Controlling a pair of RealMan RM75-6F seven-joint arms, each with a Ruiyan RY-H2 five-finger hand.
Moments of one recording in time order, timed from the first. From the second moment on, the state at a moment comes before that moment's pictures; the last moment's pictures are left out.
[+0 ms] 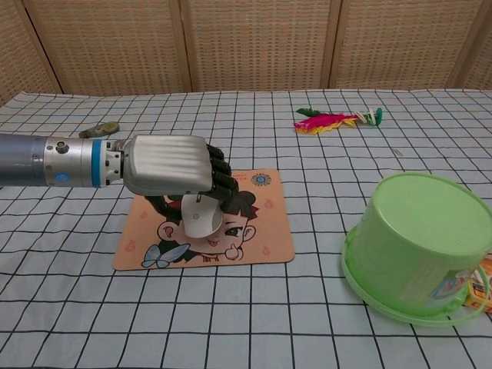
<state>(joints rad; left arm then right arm) -1.02 -1.92 0.31 -0.23 2.01 1.33 -0.36 0.06 -1.21 0.15 -1.34 -1.37 1.45 0.19</state>
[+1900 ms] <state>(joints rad) -0.30 -1.47 0.13 -1.42 1.45 1.62 0.24 0.06 -1.19 0.08 -1.41 -1.52 1.50 0.15</state>
